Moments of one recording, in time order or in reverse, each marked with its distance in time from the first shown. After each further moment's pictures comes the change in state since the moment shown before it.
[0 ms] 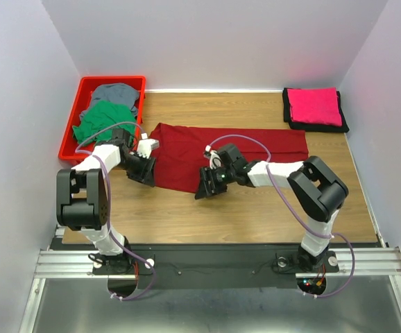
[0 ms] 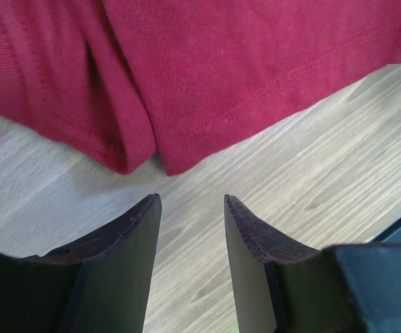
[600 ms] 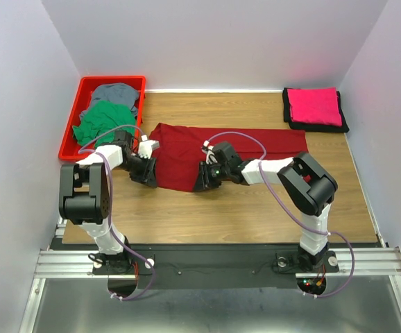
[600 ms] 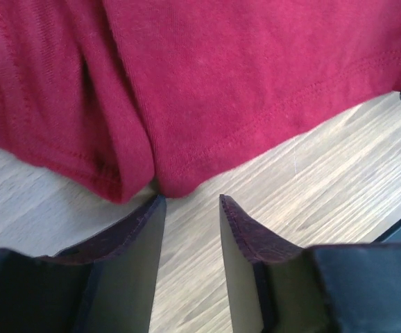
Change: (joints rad) left arm -0.002 0.061 -0.016 0.064 0.031 -0.087; right arm 0.006 0.110 0.073 0.124 0.067 0.106
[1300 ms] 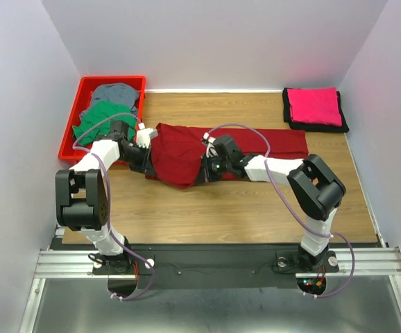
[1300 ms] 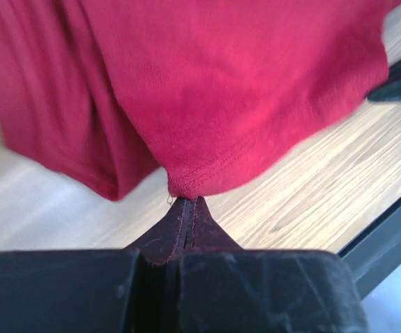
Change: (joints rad) left arm 0.000 -0.050 0.074 -0.042 0.045 -0.036; right arm -0.003 -0.059 0.039 -0.078 0.020 -0.061
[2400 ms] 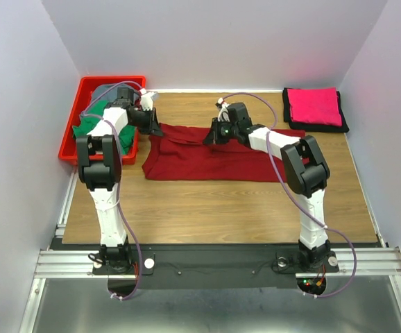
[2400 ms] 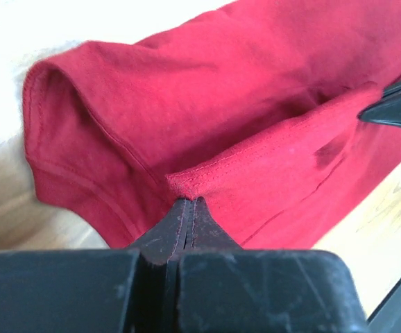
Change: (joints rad) left arm -0.002 0.506 0.676 0.050 0.098 -0.180; right arm -0.250 0.262 0.424 -0.029 -0.043 -0.119
